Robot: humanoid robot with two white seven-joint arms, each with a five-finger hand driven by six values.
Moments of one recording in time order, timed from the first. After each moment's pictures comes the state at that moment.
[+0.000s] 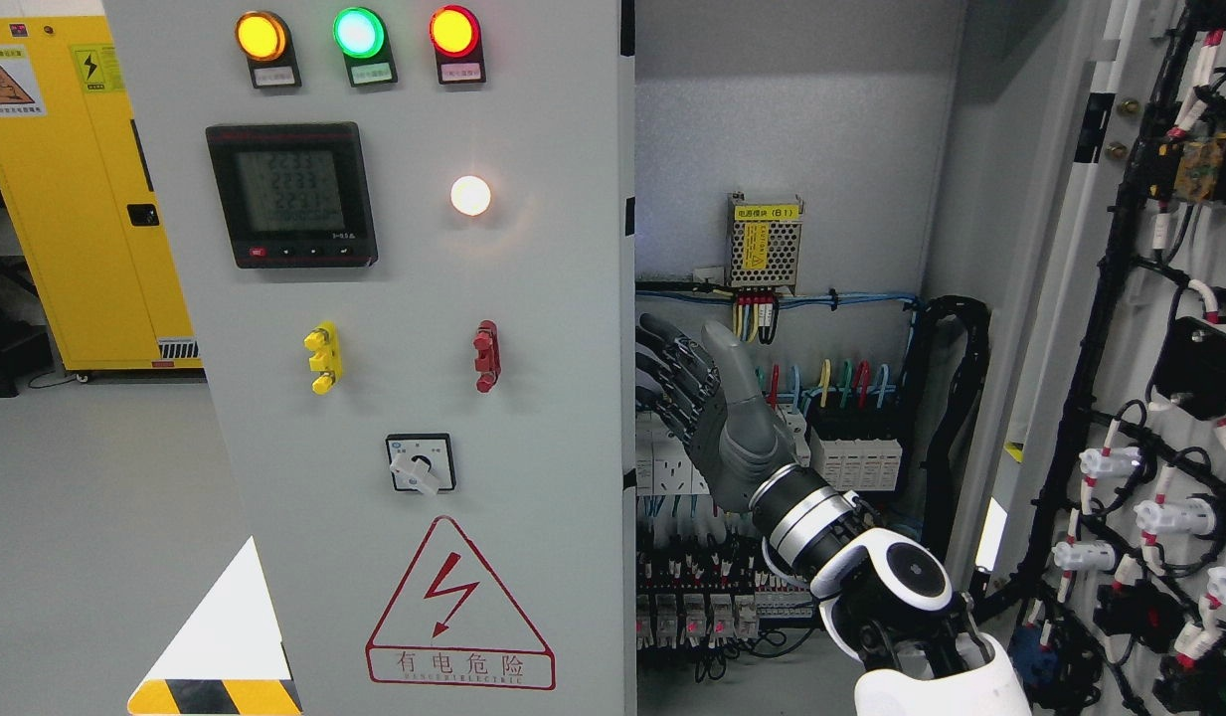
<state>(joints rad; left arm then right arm) -0.08 0.00 -0.24 0.05 0.35 -0.05 -0.06 -0.76 0.05 0.15 -1.46 -0.43 0.34 0.30</state>
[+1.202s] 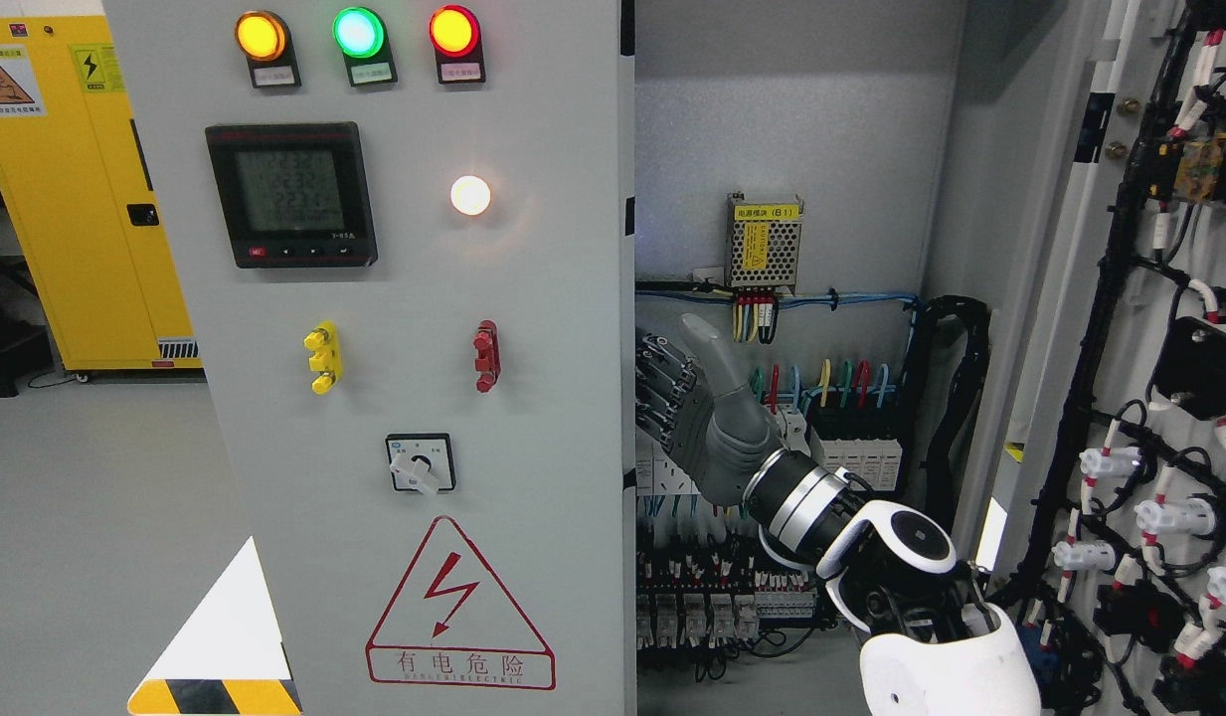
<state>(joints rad) -0.08 0.00 -0.24 0.05 0.35 -0.05 -0.06 -0.81 0.05 0.11 -1.41 -0.43 0.41 0.54</state>
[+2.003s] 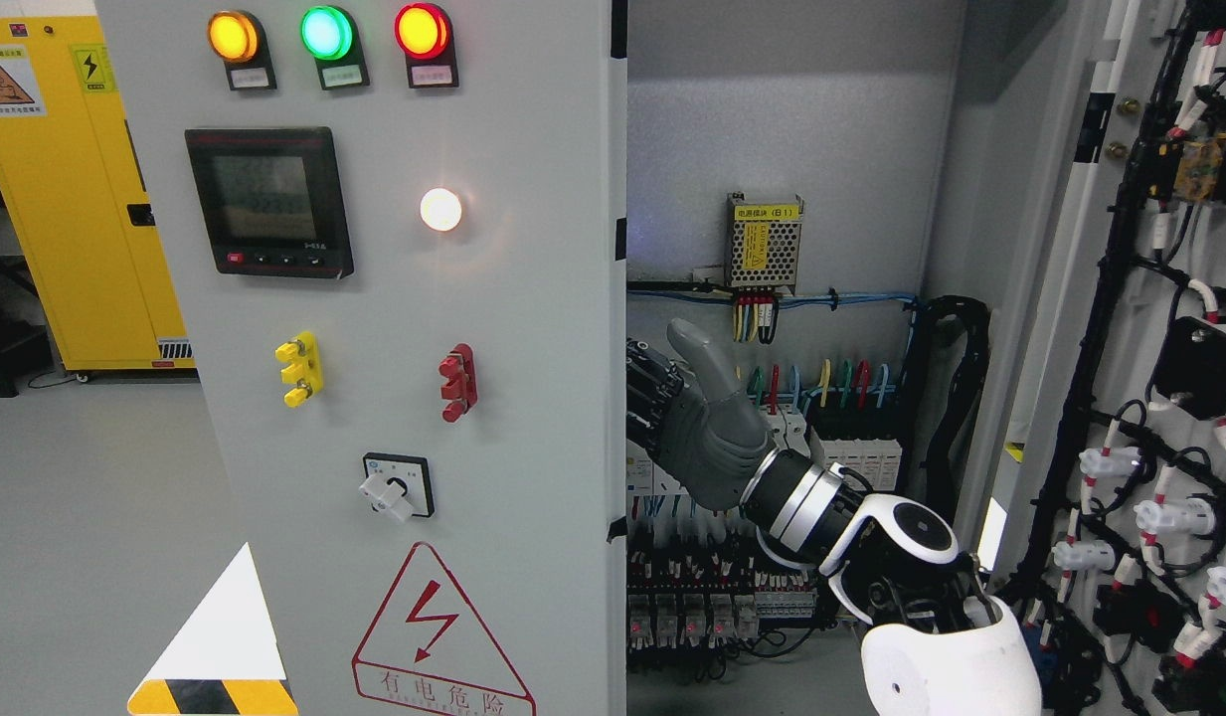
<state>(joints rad) -0.08 0.00 -0.24 0.05 0.35 -0.05 -0.06 -0.82 0.05 0.10 -1.41 -0.44 0.42 0.66</state>
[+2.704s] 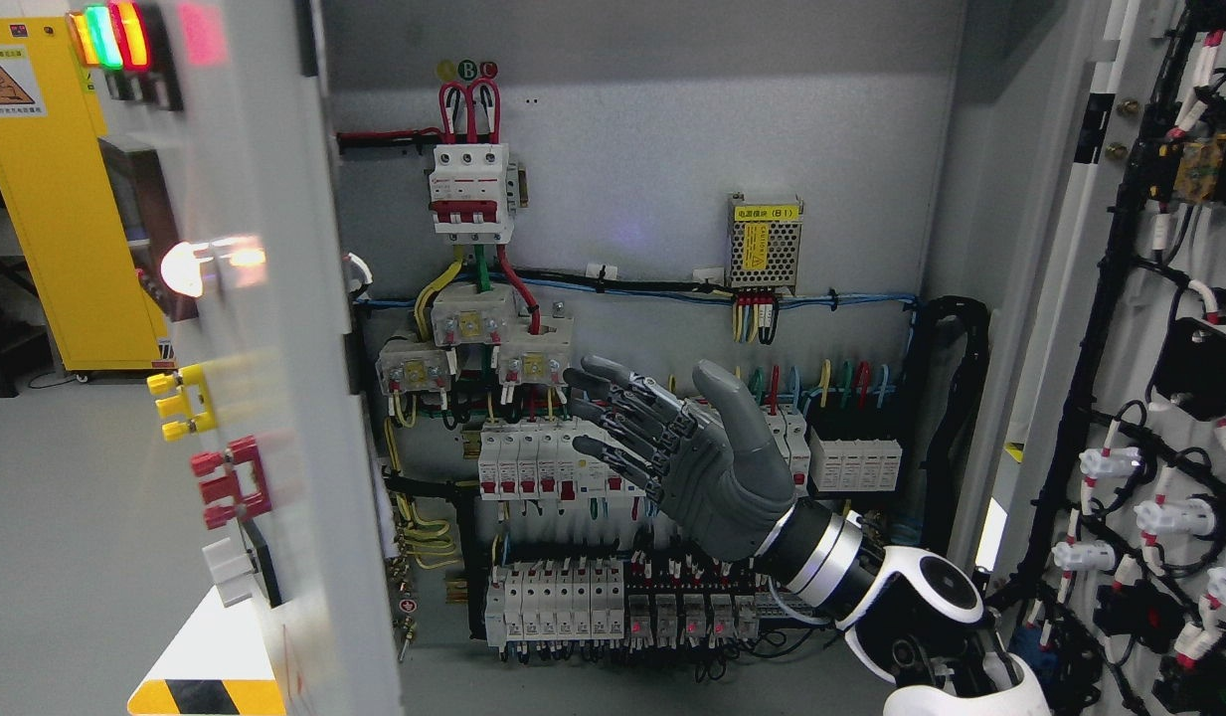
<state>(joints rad) -0.08 0.00 -0.24 0.05 0.35 -0.05 -0.06 -0.69 0.02 0.13 -1.56 -0.58 0.42 0.67</state>
